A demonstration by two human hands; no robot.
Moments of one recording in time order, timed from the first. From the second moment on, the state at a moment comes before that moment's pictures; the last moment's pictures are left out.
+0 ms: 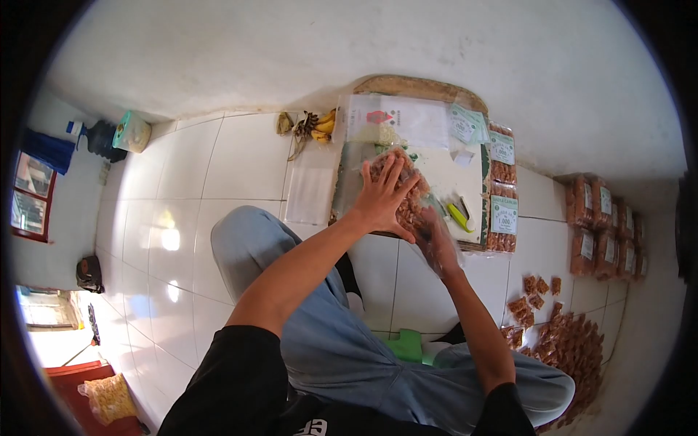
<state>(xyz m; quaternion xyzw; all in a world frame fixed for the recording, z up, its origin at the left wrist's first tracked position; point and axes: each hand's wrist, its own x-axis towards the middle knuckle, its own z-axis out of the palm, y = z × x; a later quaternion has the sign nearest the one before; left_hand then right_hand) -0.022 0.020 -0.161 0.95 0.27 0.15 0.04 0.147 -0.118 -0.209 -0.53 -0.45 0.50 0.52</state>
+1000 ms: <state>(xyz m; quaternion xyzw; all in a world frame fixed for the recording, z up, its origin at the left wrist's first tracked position) -0.029 0.037 -0.151 0.95 0.31 0.06 0.06 0.149 -0.120 -0.190 -0.60 -0.67 0.18 0.39</state>
